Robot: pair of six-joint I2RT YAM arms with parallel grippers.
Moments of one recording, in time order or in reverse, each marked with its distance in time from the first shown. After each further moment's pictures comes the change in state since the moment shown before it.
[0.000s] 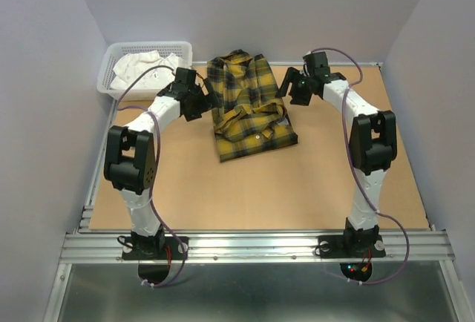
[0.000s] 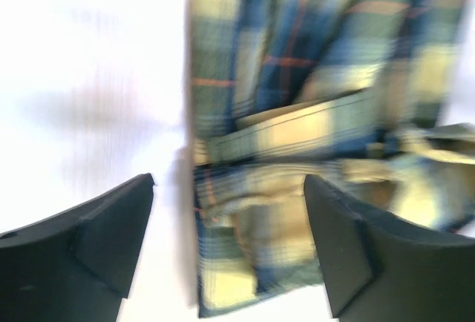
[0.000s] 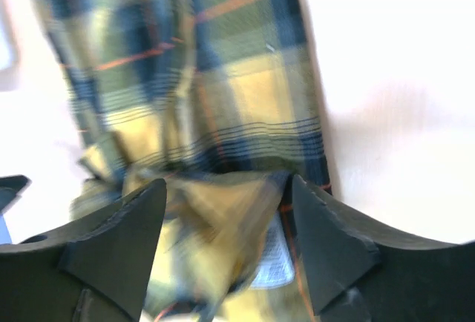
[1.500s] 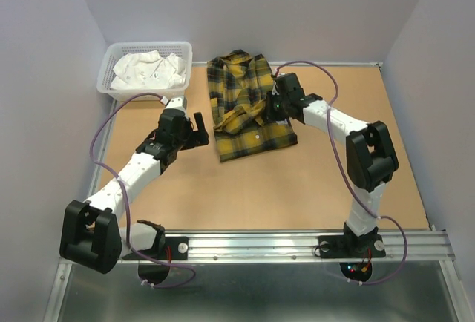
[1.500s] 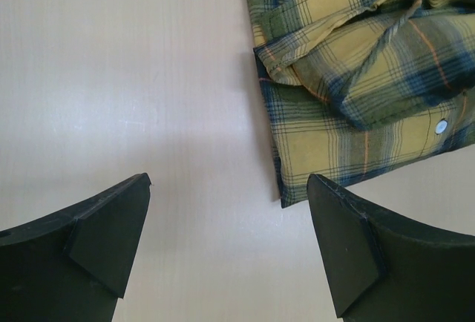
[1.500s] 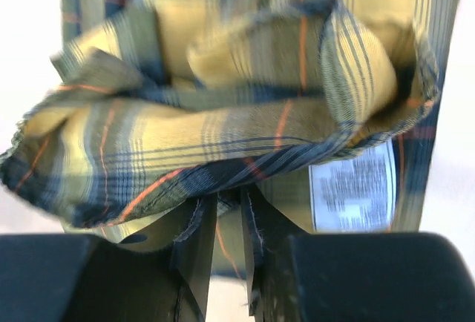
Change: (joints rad) left arm -0.090 -0.686 -0.618 0.153 -0.229 0.208; right arm 0.252 -0.229 -0.329 0.161 0.204 -0.177
